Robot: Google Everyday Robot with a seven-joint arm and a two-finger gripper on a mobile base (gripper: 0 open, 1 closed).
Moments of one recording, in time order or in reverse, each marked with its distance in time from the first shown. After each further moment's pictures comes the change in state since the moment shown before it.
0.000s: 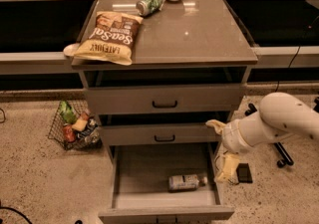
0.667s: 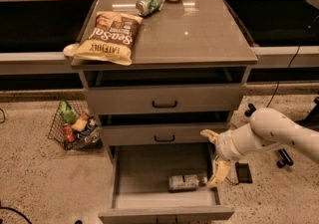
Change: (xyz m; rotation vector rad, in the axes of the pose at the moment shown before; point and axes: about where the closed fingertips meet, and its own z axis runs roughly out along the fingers) arm 0.035 -0.006 0.071 -0.041 -0.106 0.037
